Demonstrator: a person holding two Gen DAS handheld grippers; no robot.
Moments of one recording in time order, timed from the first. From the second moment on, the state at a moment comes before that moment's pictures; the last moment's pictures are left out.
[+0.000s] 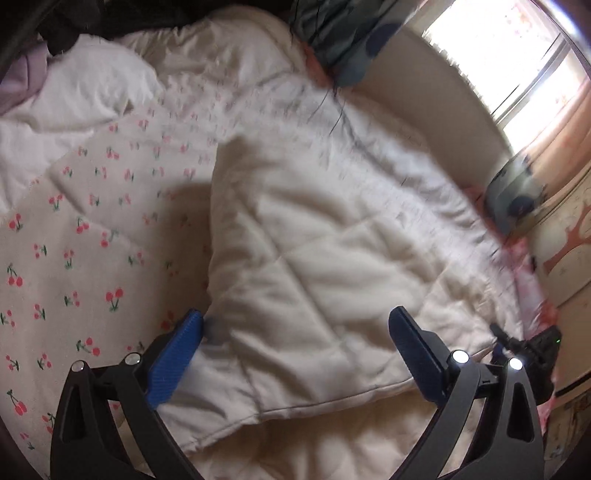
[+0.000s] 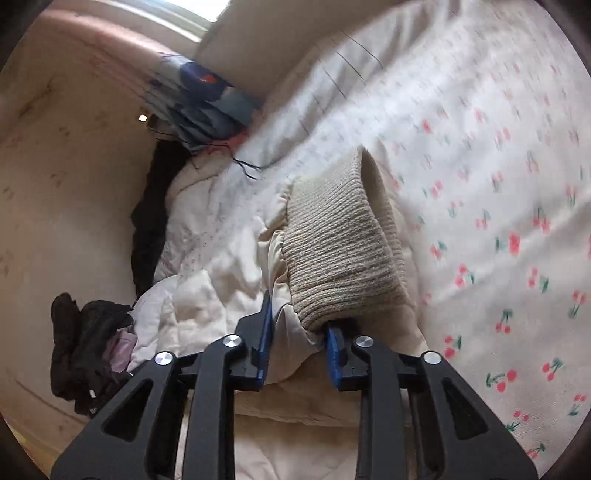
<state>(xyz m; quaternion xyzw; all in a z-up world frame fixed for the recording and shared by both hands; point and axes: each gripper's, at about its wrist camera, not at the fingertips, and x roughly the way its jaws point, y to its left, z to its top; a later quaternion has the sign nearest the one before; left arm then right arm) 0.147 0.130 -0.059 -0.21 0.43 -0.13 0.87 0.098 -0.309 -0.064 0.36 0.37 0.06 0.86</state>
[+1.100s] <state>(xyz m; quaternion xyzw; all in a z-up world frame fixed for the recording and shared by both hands) -0.144 0.240 -0.100 -0.26 0.60 -0.23 0.72 -0.200 -0.319 -0.071 0.38 0.62 0.27 0.63</state>
